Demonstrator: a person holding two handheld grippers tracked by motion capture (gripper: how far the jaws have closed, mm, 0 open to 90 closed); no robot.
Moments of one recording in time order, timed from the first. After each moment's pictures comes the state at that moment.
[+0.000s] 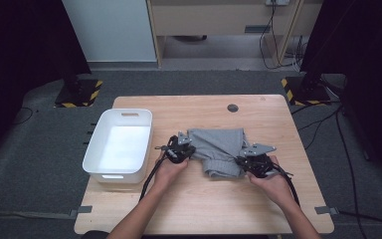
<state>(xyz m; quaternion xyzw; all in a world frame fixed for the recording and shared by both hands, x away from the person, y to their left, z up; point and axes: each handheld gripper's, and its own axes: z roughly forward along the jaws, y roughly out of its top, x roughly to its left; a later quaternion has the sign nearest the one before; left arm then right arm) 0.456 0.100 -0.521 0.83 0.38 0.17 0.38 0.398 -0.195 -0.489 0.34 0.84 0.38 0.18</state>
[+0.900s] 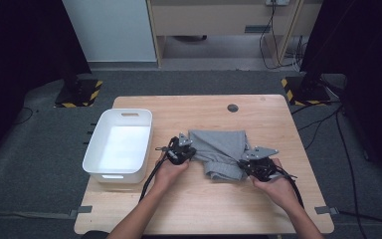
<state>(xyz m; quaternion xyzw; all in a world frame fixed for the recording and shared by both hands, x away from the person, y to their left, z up) 0.452 0.098 -0.522 0.83 0.37 0.16 0.38 0.388 -0.201 -0.489 0.33 0.85 0.37 0.18</state>
